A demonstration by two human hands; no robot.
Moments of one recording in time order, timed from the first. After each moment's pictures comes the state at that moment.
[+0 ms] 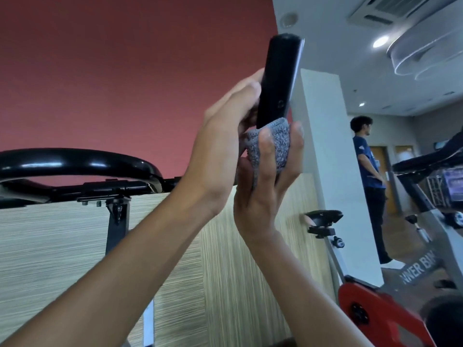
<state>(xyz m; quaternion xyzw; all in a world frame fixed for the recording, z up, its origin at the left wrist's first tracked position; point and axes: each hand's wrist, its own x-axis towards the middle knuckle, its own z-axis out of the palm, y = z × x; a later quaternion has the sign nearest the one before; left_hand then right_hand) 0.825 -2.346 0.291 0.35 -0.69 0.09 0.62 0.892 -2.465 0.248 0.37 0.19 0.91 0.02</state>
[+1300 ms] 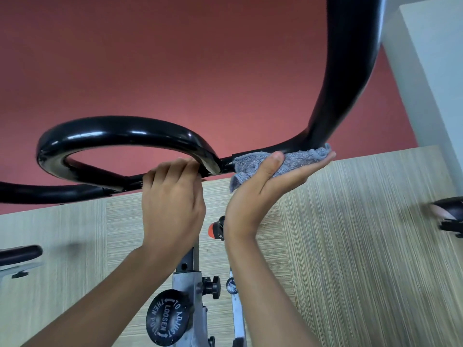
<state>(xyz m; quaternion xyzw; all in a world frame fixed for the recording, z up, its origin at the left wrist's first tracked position) 1.008 -2.278 0.223 0.66 -0.23 0.70 0.14 1.011 -2.378 0.231 0.23 0.15 0.74 -0.61</state>
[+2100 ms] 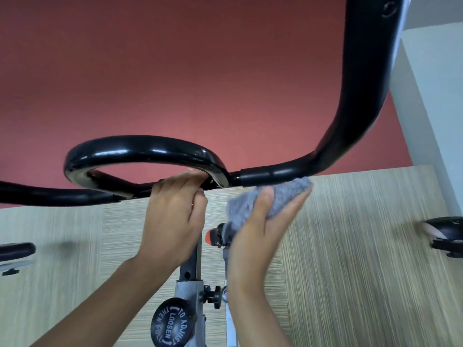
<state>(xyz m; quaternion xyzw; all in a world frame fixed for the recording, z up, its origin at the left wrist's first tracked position) 0.989 -2.262 0.229 0.68 -0.34 0.61 0.22 0.980 -2.360 0.189 0.35 0.17 0.63 -0.67</state>
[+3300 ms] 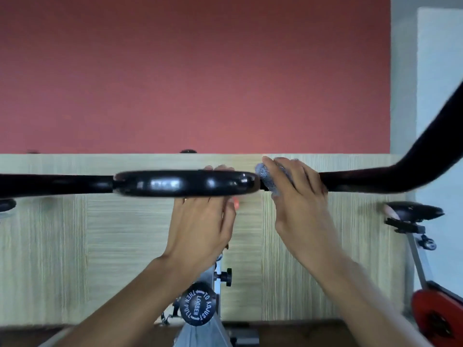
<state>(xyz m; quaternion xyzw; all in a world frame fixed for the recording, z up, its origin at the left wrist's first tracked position) 0.986 -2.246 0.225 0.72 -0.34 0.58 0.17 0.917 -2.415 0.231 0.79 0.02 0.61 0.00</state>
